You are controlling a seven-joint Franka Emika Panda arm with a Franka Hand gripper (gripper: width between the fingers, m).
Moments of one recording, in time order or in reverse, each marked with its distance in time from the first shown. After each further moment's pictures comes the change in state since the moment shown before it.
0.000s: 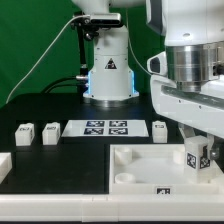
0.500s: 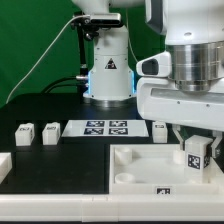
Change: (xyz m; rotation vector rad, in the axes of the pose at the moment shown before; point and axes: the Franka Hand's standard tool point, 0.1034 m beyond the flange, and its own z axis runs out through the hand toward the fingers) arm 0.001 0.001 0.000 -0.008 0.003 -0.229
